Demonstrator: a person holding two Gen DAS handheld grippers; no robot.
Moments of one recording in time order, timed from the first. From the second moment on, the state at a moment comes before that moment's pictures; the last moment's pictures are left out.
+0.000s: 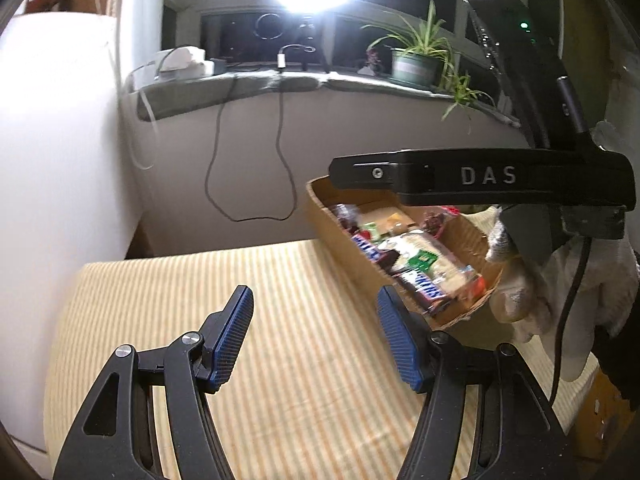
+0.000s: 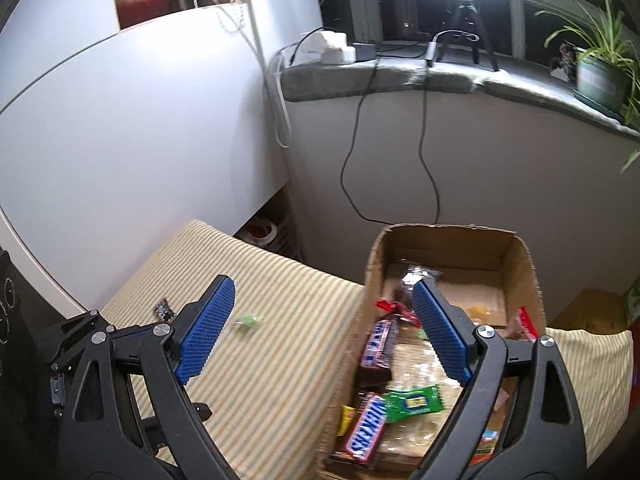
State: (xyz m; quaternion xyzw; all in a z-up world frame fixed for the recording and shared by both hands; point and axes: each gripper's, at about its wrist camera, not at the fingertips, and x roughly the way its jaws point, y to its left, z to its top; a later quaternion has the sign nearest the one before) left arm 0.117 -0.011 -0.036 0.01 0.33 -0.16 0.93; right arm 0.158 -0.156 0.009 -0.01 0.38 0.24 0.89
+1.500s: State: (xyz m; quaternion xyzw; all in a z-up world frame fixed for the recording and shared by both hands) left arm 0.127 0.146 -0.133 -0.17 0.44 -0.07 0.88; right arm 0.182 -0.042 -0.112 0.06 0.56 0.24 0.79
